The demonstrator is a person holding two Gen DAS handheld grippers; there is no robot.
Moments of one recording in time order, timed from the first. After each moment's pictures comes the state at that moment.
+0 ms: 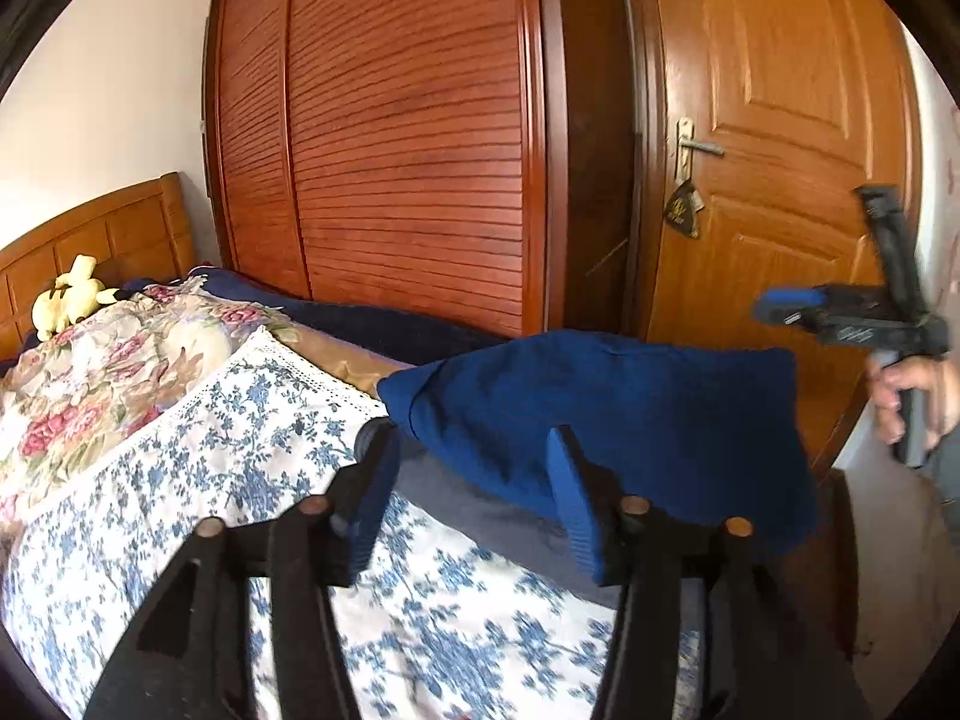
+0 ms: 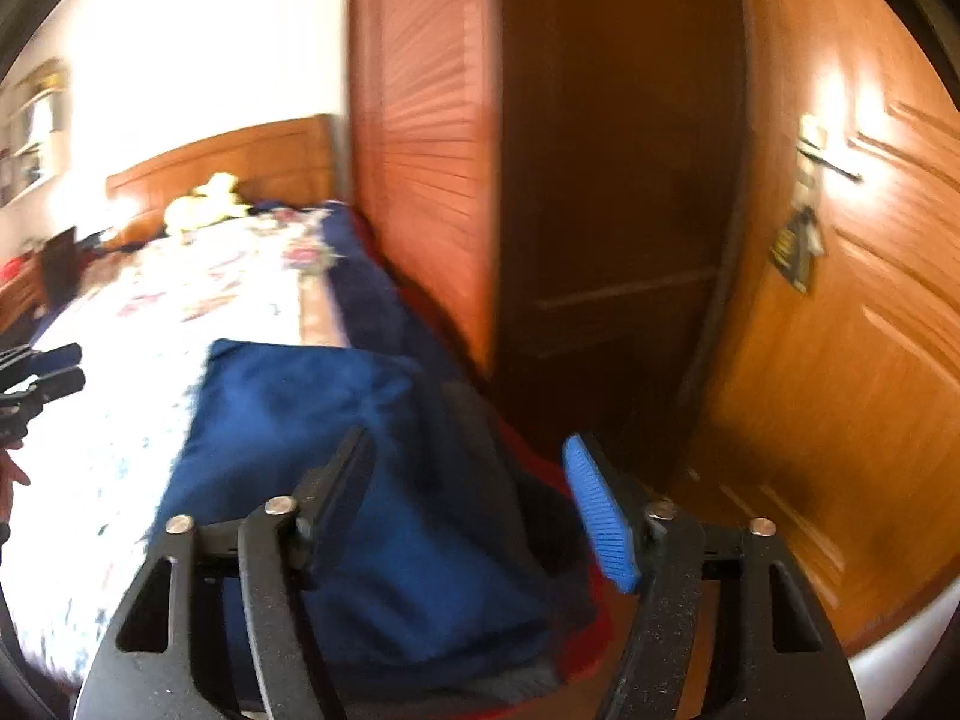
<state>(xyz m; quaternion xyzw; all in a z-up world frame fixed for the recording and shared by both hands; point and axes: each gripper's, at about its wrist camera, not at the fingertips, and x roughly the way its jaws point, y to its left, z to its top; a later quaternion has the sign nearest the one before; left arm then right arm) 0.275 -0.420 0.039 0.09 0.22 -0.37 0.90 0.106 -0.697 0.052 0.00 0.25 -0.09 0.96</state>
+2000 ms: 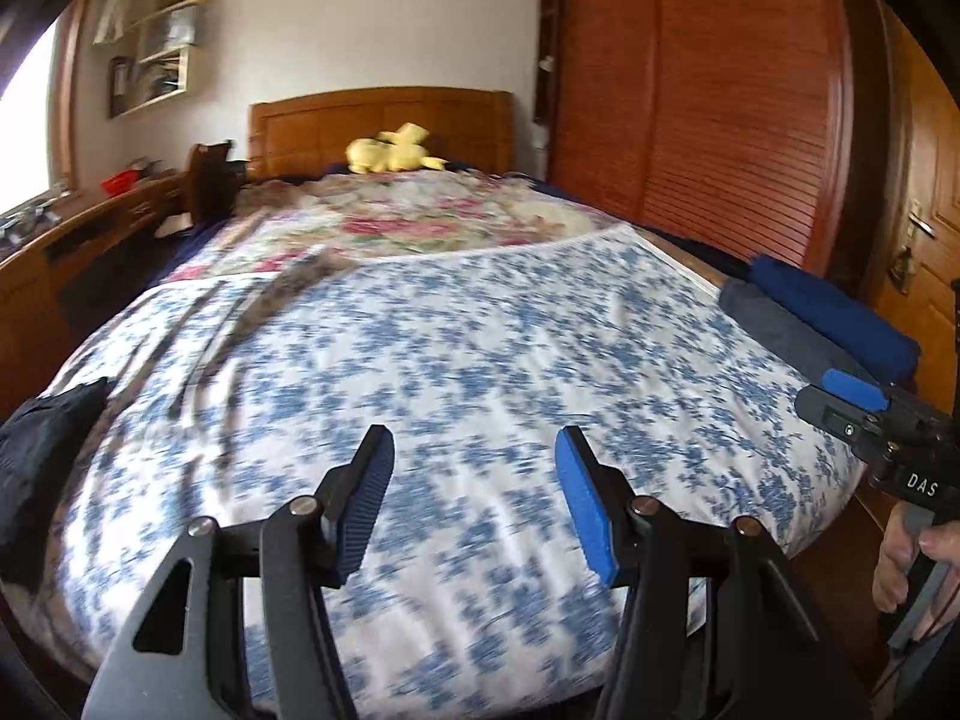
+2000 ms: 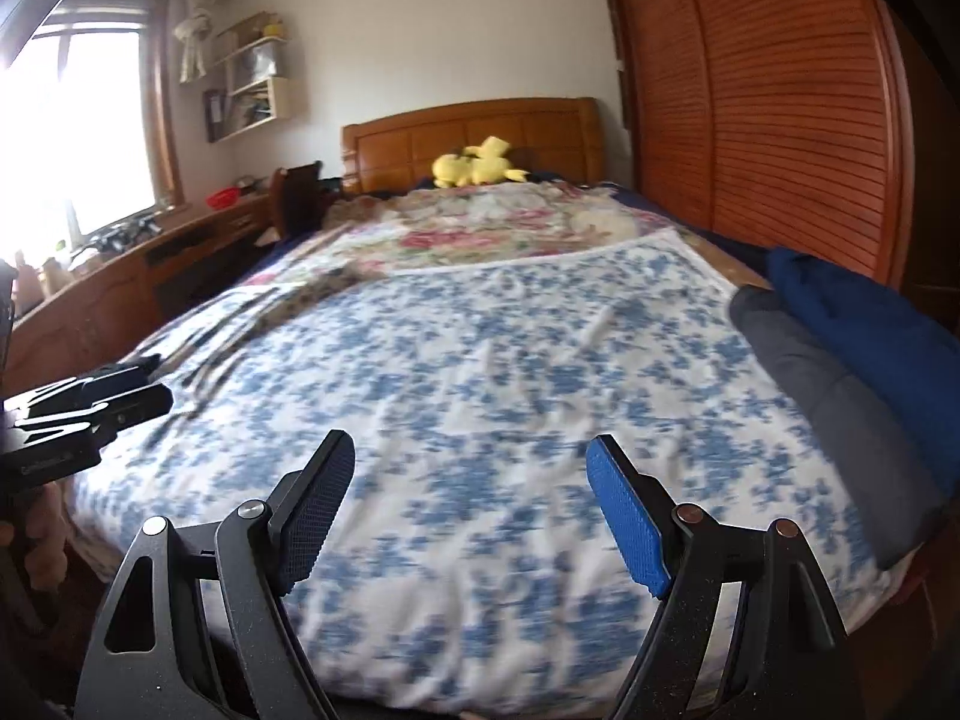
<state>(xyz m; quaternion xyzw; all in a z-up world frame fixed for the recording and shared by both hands) 0.079 -0.039 -0.031 -0.03 0.28 -0.04 0.96 0.046 -0.261 -0.042 -0.01 0.25 0.15 0.96</state>
